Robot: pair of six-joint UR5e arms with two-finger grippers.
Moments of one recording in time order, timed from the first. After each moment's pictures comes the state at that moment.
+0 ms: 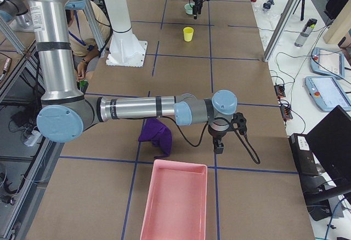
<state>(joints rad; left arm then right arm) -0.75 -1.95 -1.82 -1.81 -2.07 -0.79 1.49 -1.46 1.55 -1.49 2.36 0.05</state>
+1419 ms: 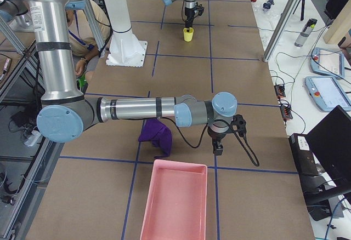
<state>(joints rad) -0.63 -1.95 -1.75 -1.85 -2.01 -0.88 1.49 -1.46 1.54 -1.49 2.36 0.05</state>
